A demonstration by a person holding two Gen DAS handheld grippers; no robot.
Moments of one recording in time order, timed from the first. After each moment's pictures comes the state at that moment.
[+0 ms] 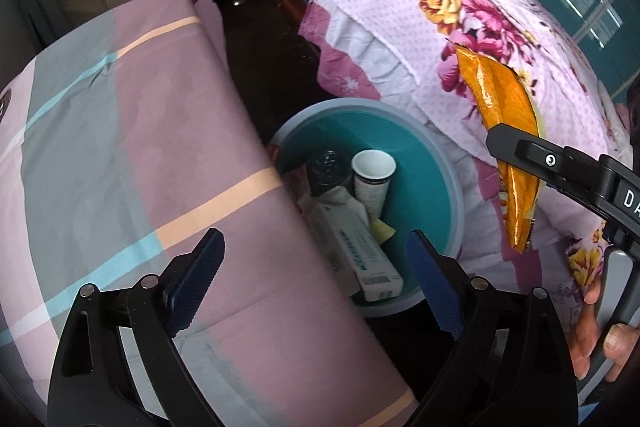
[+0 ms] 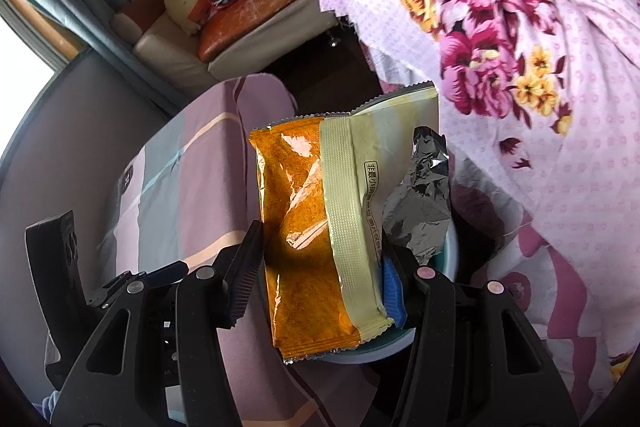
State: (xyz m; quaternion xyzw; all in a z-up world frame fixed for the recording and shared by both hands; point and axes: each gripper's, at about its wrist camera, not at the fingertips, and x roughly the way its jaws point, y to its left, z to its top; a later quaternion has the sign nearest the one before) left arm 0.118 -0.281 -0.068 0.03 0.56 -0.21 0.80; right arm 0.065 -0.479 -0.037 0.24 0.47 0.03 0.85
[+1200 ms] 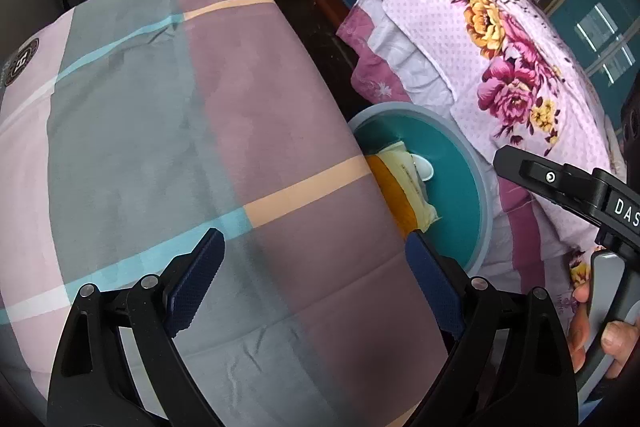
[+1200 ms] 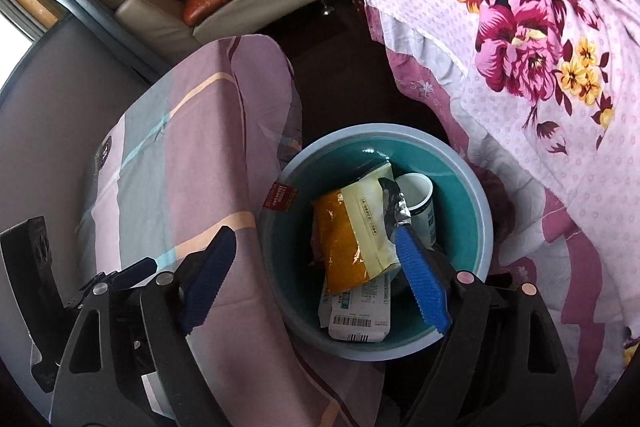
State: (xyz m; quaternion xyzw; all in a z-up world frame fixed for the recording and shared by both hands) left arm 0.127 -0.215 -0.075 -0.02 0.56 -0.18 0.80; right arm 0.092 -0.428 -0.053 0.20 0.52 0.01 0.83
